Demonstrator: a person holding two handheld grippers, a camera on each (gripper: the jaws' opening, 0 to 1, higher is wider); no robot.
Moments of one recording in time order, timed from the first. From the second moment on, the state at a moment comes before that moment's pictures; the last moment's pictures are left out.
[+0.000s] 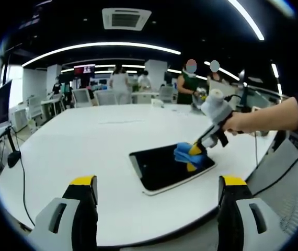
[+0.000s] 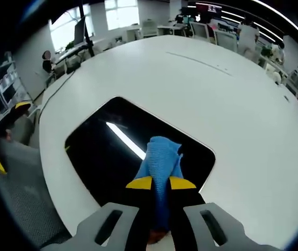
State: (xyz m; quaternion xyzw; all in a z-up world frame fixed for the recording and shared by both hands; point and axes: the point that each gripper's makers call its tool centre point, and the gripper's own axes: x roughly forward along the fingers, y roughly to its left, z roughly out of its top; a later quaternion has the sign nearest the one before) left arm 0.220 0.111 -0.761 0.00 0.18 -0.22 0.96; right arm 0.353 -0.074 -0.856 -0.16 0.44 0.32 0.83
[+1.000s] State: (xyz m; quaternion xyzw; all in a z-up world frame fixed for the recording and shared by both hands) left arm 0.220 0.111 -0.761 0.00 0.18 -0.22 0.96; right arm 0.354 -0.101 -0.856 -0.15 0.45 0.29 0.83
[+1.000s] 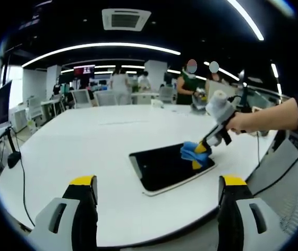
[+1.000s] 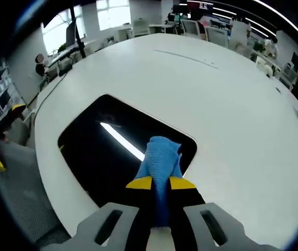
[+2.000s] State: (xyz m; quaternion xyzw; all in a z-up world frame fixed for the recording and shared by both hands) left arm 0.220 0.112 -0.760 0.00 0.18 -0.22 0.96; right arm 0.352 -0.109 -0.856 -0.15 0.44 0.27 0.84
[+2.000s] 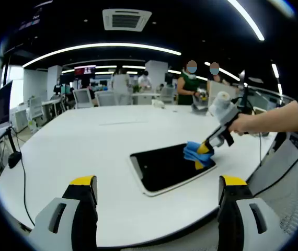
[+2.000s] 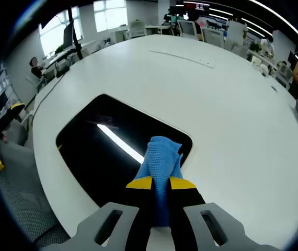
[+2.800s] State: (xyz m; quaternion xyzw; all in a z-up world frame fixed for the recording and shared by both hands) left arm 0.221 0.112 -0.760 0.00 0.17 -0.22 0.96; right arm 0.327 -0.107 -0.856 -0.15 0.45 0.29 0.83
